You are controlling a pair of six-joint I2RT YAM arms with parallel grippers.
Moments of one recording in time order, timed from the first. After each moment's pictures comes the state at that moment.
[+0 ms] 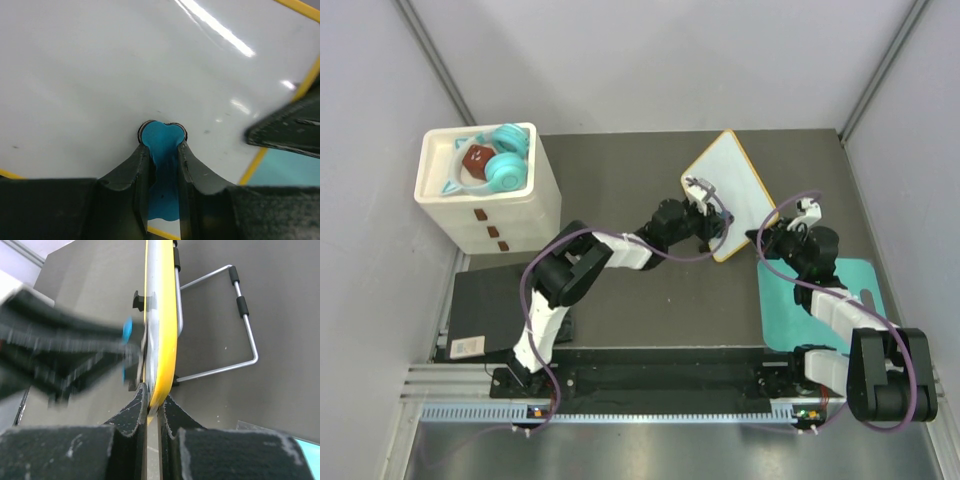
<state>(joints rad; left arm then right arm) -0.79 2.17 1.28 0.79 0.24 -0.28 0.00 1.13 0.34 0.54 -0.45 0.45</state>
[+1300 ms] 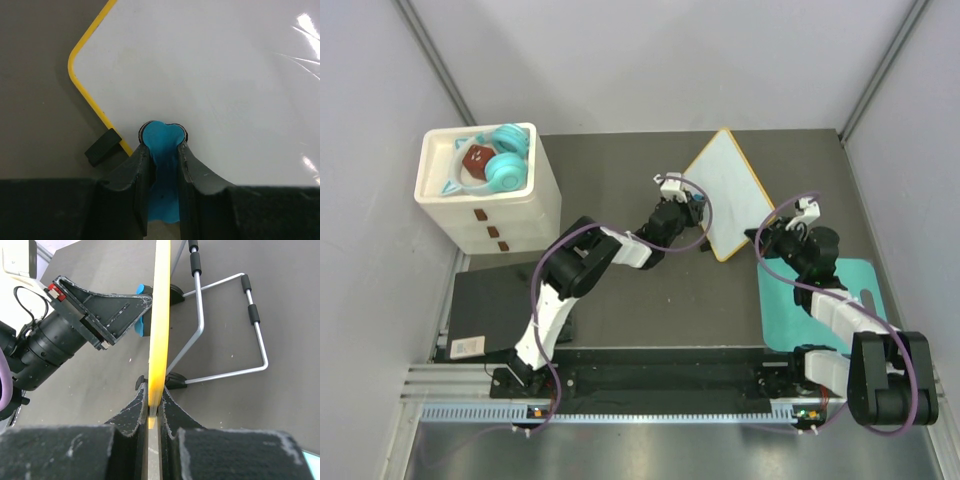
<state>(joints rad) -0.76 2.27 1.28 0.89 -0.24 -0.47 0.01 1.12 0.34 0.55 -0.47 0.41</state>
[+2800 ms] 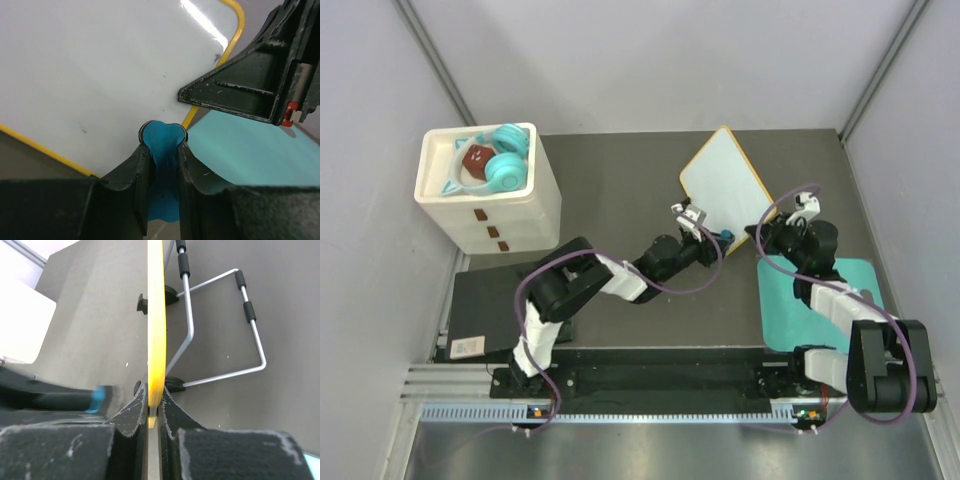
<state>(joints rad) -0.93 2.08 0.99 1.13 0.02 -0.43 0.00 1.17 0.38 0.53 -0.45 0.44</state>
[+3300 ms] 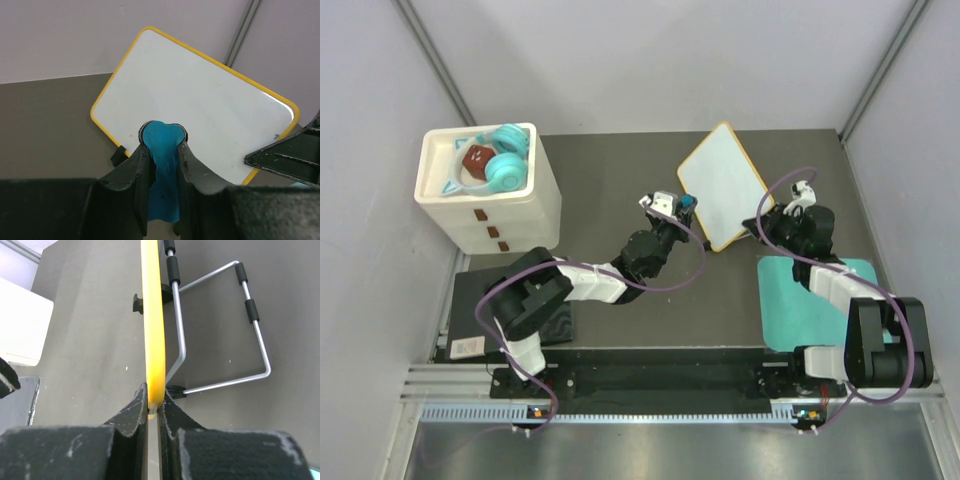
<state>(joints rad) -0.93 1.79 0.85 1.13 -0.43 -0.14 0.00 1.30 0.51 0.42 -0.48 0.46</state>
